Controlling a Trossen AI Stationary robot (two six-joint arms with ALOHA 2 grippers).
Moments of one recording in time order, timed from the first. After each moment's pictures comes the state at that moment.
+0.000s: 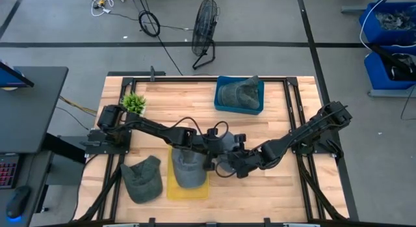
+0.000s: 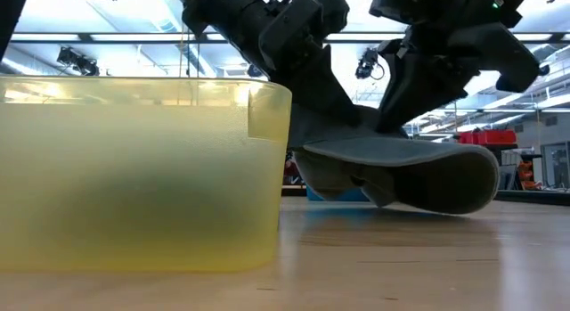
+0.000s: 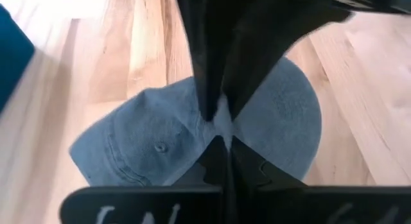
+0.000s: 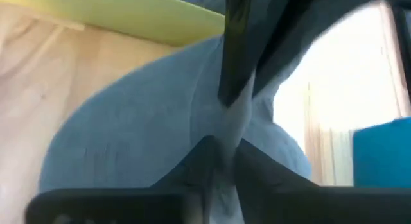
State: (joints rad) left arm -0.17 1.90 1.25 -0.03 -0.09 -0.01; right arm 0.45 1.63 0.99 -0.43 0.52 0.11
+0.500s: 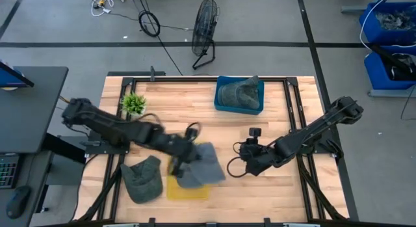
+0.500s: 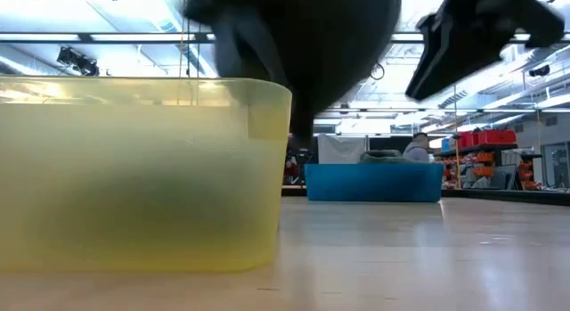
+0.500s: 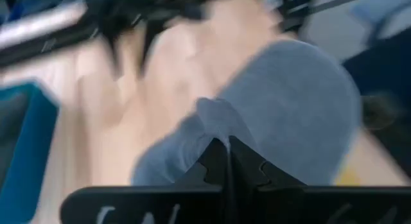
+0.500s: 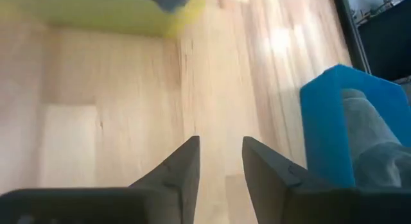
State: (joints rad) left arm -0.35 1.47 1.25 -0.42 -0.12 0.09; right arm 0.51 1.46 0.99 -0.70 0.65 0.33
